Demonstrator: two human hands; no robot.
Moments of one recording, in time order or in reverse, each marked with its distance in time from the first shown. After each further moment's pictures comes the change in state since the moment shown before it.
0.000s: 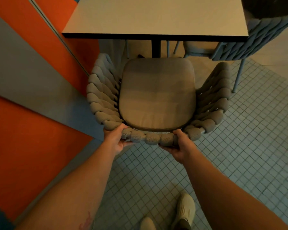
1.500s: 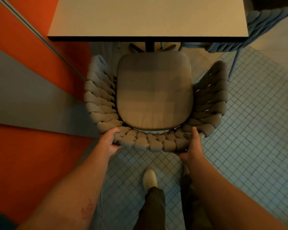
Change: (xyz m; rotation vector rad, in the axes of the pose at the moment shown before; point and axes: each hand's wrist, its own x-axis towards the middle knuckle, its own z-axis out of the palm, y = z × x) left_hand 0.031 0.048 -0.015 -0.020 0.029 -0.195; right_hand 0.005 -0.018 0.009 0.292 0.269 -0.058
